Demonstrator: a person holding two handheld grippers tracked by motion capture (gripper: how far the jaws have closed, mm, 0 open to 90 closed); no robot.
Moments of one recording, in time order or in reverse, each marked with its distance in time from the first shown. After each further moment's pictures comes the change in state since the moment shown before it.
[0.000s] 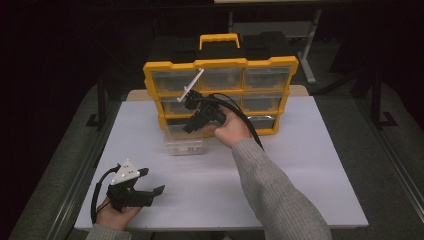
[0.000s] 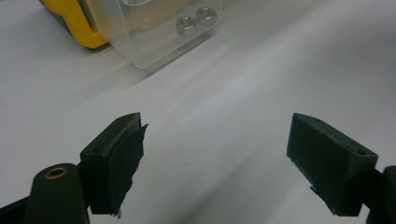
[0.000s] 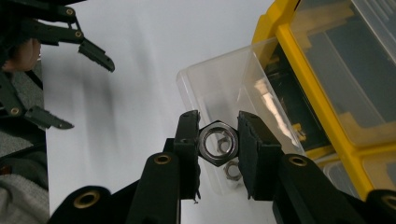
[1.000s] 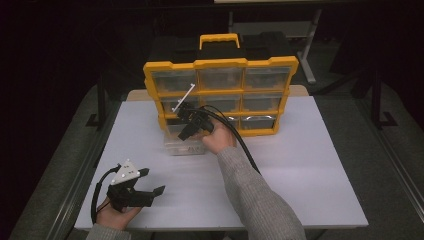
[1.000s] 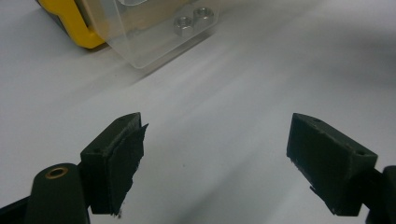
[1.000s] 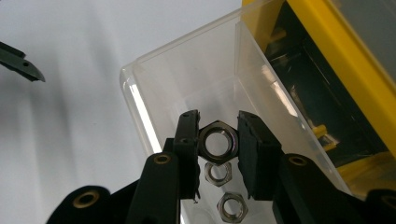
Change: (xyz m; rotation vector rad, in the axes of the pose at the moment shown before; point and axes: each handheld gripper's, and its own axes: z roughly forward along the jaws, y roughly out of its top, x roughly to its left) left arm 0.000 0.000 0.000 0.002 -0.010 -0.001; right arm -0.021 -0.010 0.076 0.046 0.005 0.112
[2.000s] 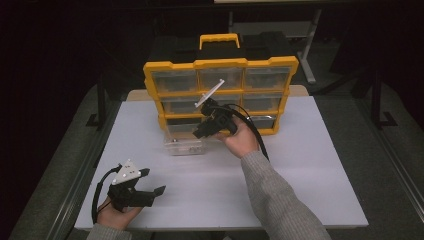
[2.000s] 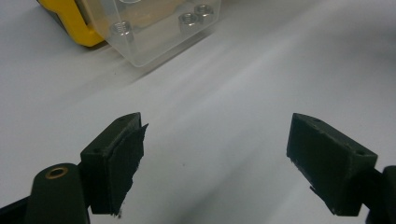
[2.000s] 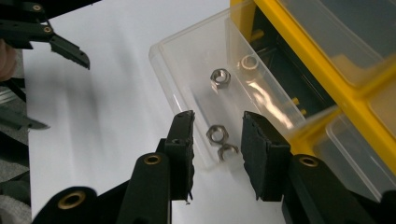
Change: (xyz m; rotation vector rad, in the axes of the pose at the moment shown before) left arm -0.001 0.000 0.002 0.017 0.003 -0.002; right arm 0.002 -0.045 -0.065 -0.132 0.001 0.018
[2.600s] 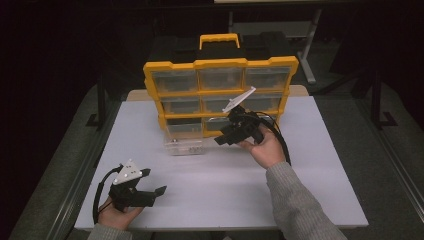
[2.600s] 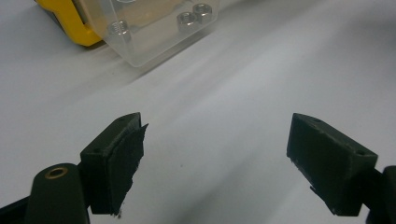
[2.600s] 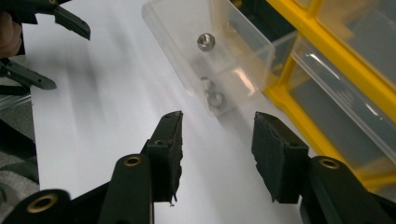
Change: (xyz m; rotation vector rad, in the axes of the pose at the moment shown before) left arm -0.001 0.001 0.001 0.006 0.004 0.010; right arm -0.003 -0.057 -0.042 -0.036 -0.042 0.047
